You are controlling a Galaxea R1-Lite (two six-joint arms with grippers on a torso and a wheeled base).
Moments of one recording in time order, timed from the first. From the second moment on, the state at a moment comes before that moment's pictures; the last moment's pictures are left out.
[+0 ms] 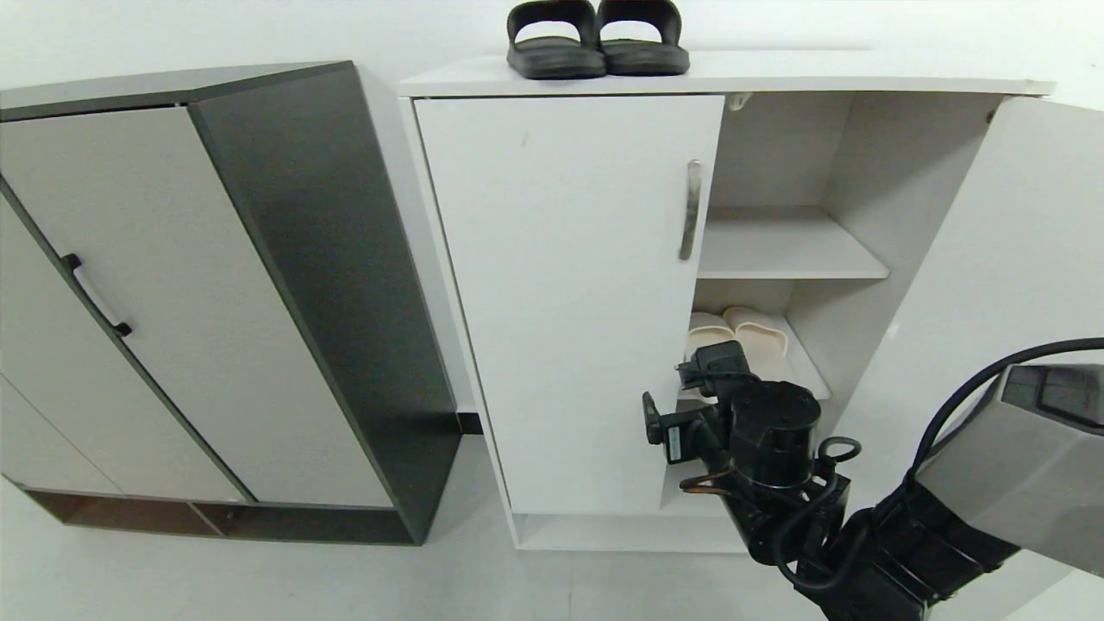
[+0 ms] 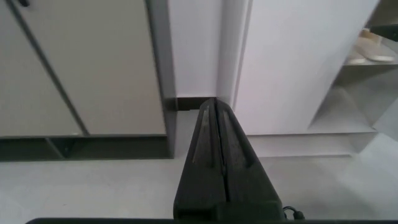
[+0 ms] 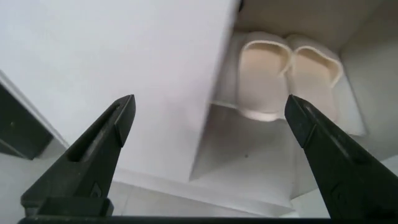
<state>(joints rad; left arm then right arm) 0.00 0.00 0.00 0.00 -0.01 0.00 0.76 2.10 -0.77 -1.25 -0.61 -0.05</state>
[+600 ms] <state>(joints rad) 0.00 0.00 0.00 0.00 -0.01 0.00 0.76 2.10 -0.76 -1.29 -0.61 -0.09</state>
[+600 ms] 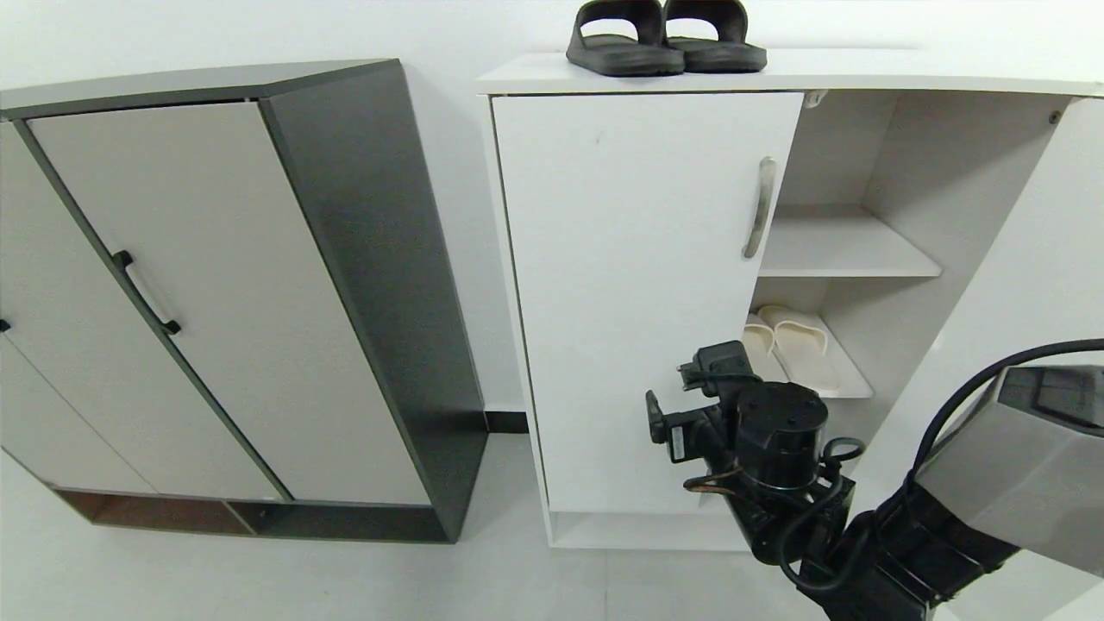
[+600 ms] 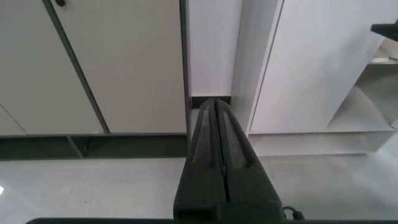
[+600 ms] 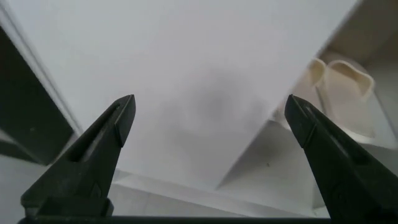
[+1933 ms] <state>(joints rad) 0.00 0.00 0.00 0.00 -0.01 -0.01 0.76 2.11 -0.75 -1.30 -0.61 -0.09</state>
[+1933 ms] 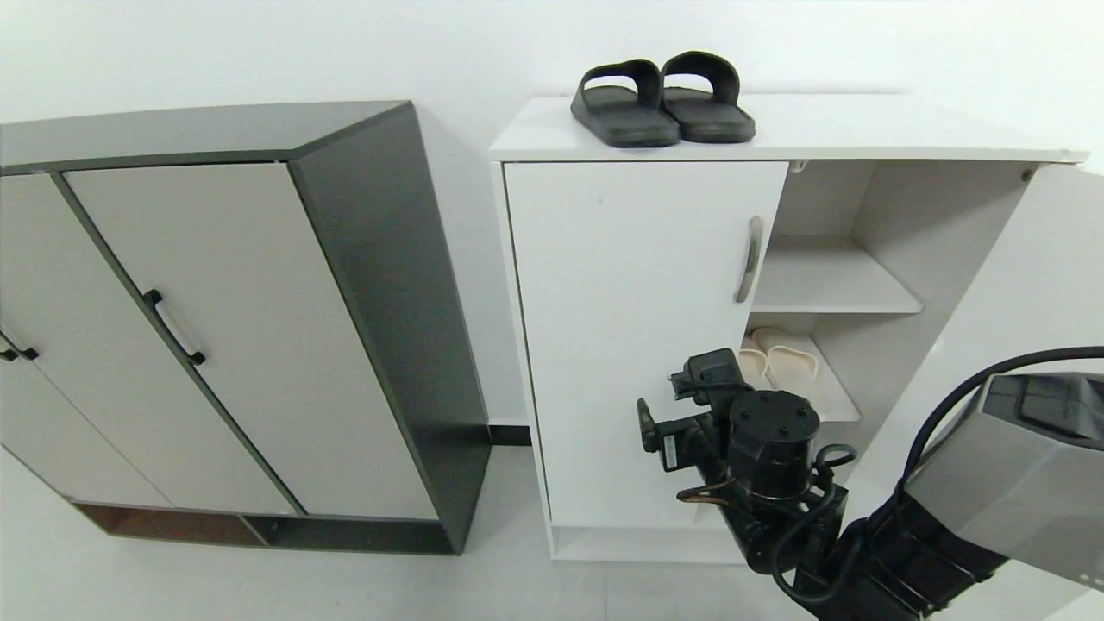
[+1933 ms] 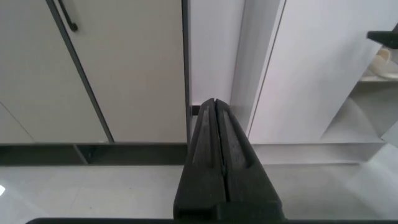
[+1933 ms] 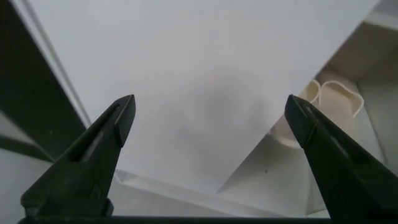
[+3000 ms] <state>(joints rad) 0.00 0.00 0.00 0.00 -0.01 0.00 0.76 2.11 -0.74 -1.32 -0.61 -0.09</state>
